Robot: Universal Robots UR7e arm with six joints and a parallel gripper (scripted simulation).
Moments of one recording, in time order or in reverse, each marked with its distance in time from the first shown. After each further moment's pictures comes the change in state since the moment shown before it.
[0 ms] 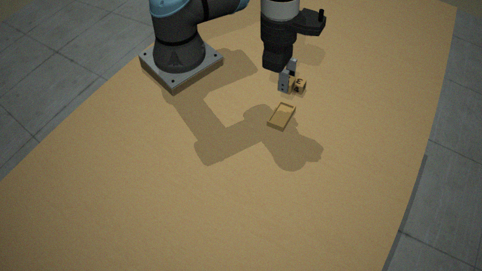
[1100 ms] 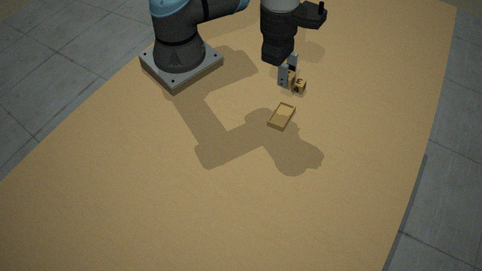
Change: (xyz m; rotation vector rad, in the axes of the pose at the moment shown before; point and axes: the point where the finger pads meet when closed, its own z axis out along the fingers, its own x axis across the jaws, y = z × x) arm 0.007 -0.002 -0.023 0.000 0.000 0.084
